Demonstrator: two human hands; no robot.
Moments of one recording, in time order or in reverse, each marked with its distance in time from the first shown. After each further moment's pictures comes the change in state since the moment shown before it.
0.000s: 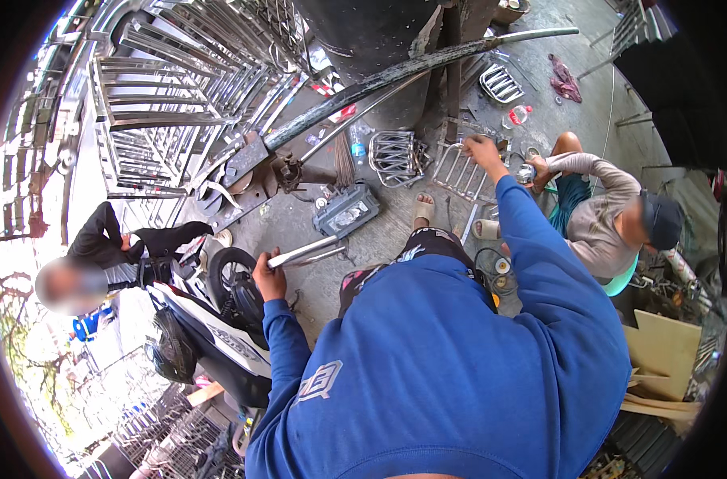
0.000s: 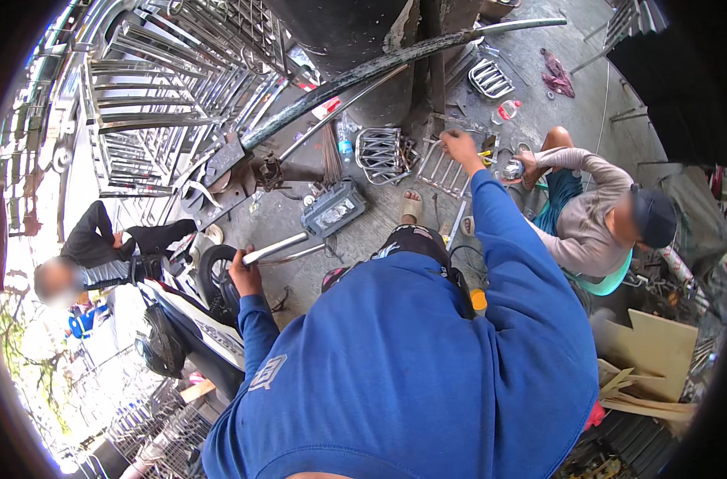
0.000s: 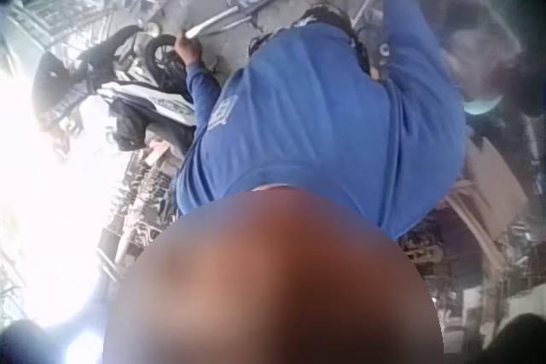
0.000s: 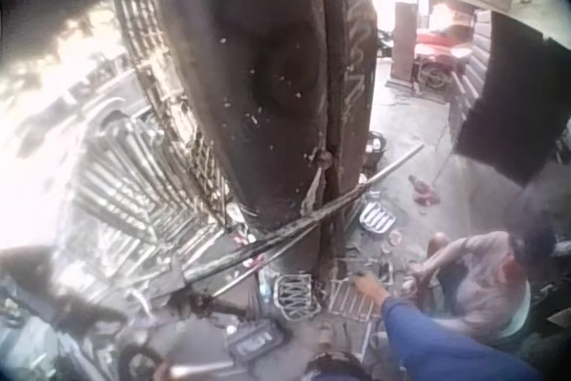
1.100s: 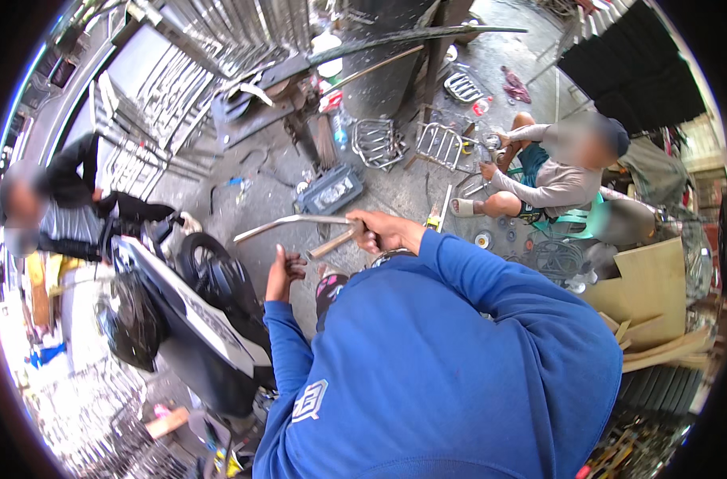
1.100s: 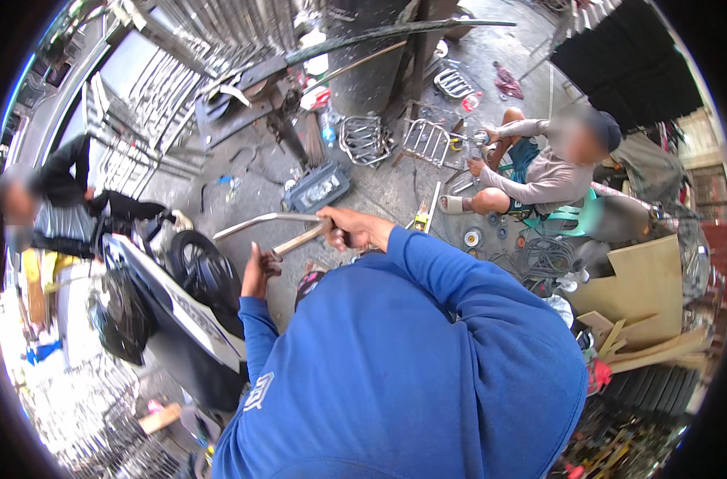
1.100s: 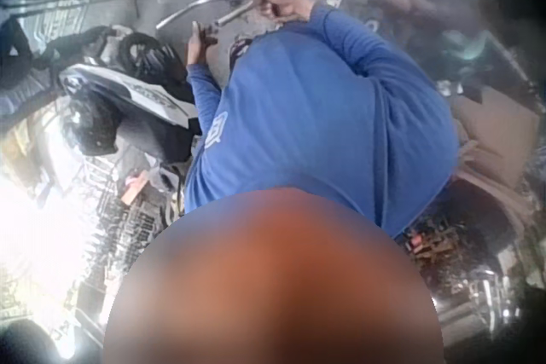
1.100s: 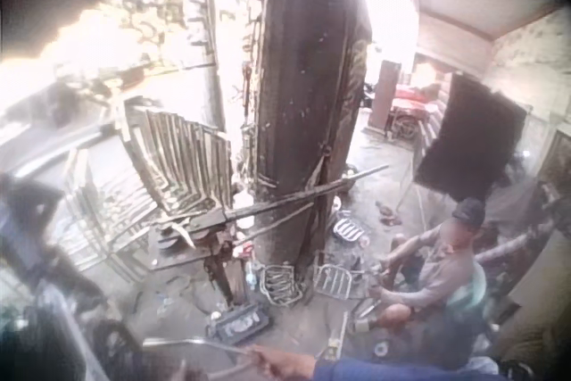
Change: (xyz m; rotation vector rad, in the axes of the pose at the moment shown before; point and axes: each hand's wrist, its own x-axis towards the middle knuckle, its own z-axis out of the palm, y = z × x) left_hand -0.210 -0.206 -0.111 -0.967 -0.671 -0.741; right_hand -0.491 -0.023 0.338 0.359 -0.947 0.554
